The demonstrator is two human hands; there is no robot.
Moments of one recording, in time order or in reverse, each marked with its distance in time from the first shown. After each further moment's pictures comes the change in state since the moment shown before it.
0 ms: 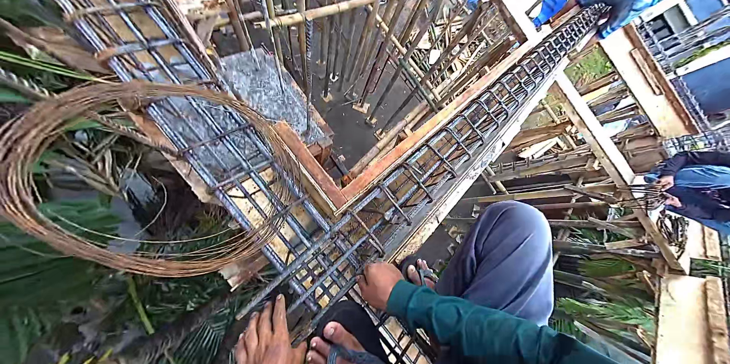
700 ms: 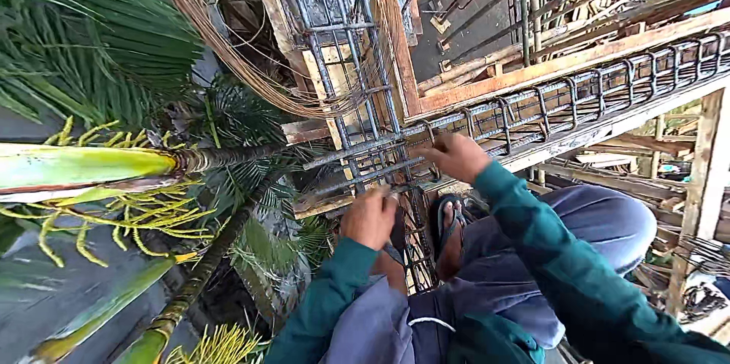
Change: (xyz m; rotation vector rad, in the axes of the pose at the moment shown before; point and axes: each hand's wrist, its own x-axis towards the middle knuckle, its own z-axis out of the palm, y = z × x) left_hand 0.004 0.087 -0.029 -0.520 -0.180 -0.172; right_hand 0.015 -0.014 -0.097 -0.156 0.106 -0.202
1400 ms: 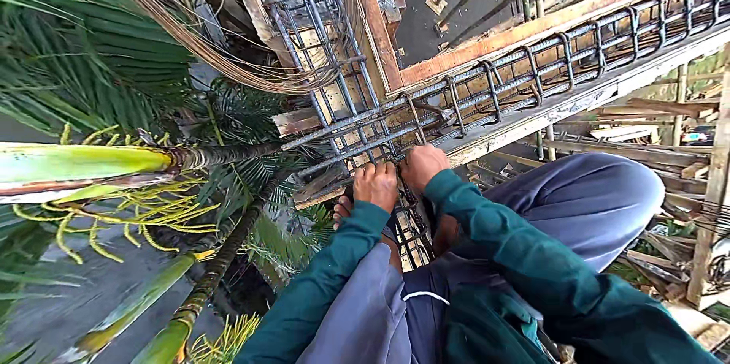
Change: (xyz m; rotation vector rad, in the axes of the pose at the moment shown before) left_hand 0.021 -0.010 0.084 0.590 0.393 0.413; right_hand -0.029 -0.010 0.074 -0.232 -0.034 0.127
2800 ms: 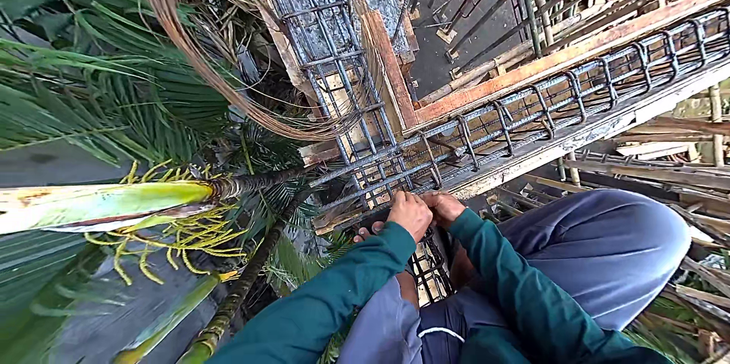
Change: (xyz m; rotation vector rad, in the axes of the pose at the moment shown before) left_hand 0.045 0.037 -0.069 0.321 -0.797 0.258; right_hand 0.031 0.043 0.057 1.439 -0.266 0.104
